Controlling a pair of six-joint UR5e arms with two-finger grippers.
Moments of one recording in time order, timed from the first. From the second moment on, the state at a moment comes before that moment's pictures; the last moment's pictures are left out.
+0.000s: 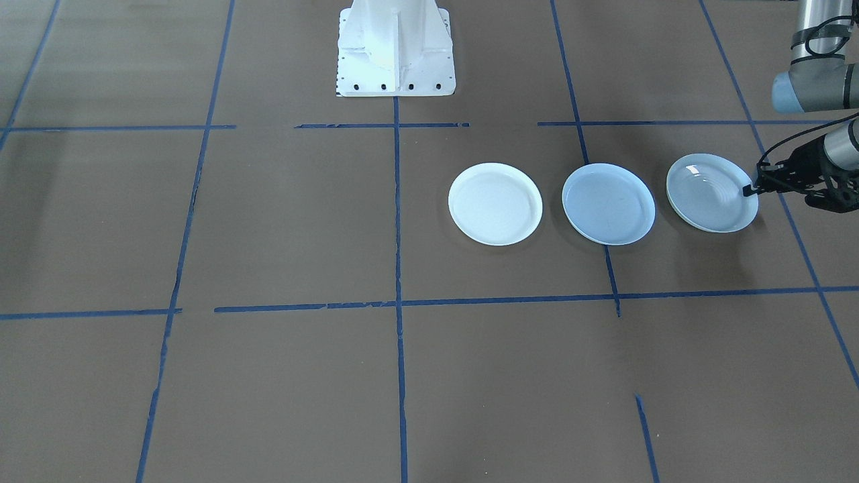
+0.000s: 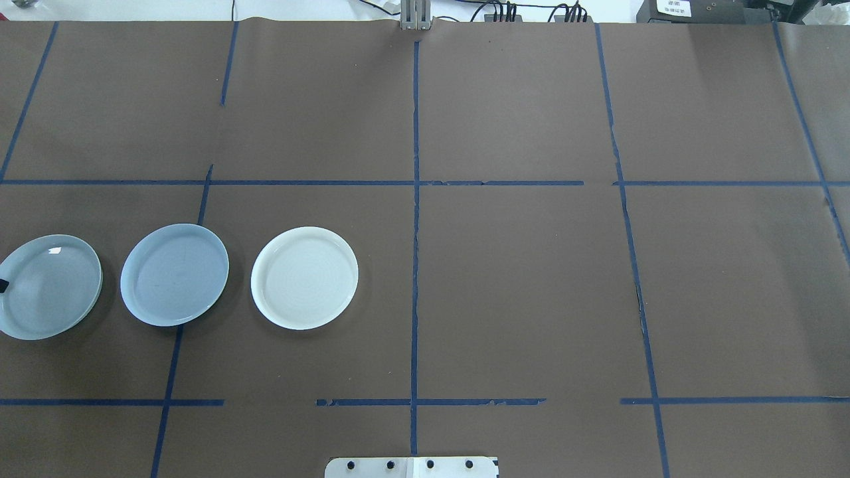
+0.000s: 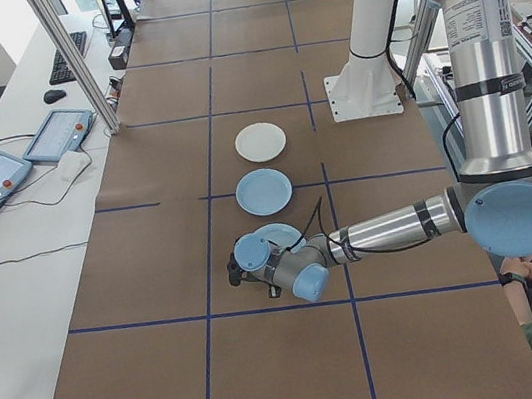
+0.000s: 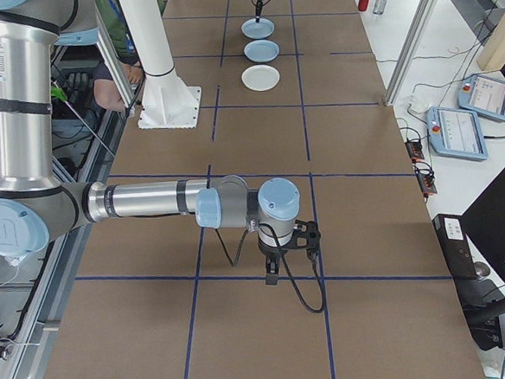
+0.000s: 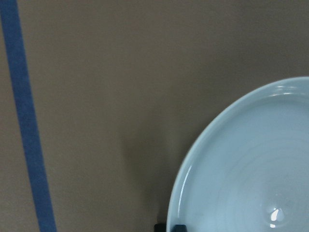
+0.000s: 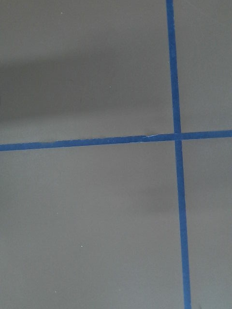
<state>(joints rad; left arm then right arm) -1.15 -1.47 -1.35 -2.30 -2.54 -0.45 1.56 -1.69 1.73 -1.64 2.31 0.06</state>
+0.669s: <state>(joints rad) -1.25 -1.49 -1.36 -2.30 -2.64 -0.46 1.56 -1.69 1.73 -1.64 2.31 0.06</state>
